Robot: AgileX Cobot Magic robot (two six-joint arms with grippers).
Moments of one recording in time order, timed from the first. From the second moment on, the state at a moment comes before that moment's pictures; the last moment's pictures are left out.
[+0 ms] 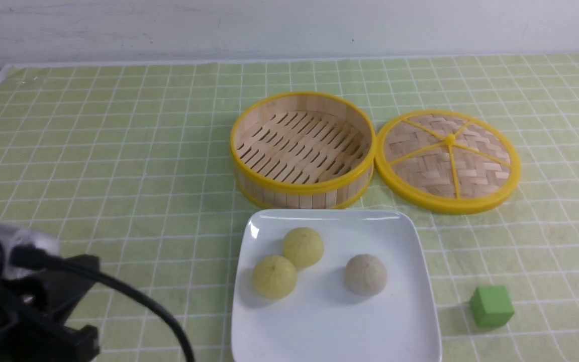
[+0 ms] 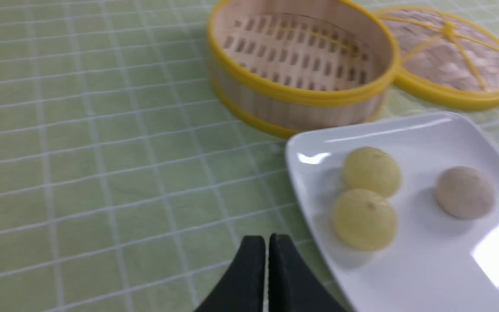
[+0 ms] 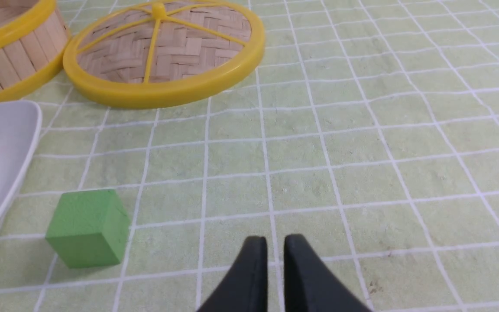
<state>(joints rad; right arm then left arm) 0.01 -0.01 0.02 -0.02 0.40 0.14 -0.41 0.50 -0.37 0.13 0.33 -0.23</state>
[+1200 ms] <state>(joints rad) 0.01 -0.01 0.02 -0.02 0.40 0.14 -0.07 -0.01 0.02 0.15 0.38 -0.23</state>
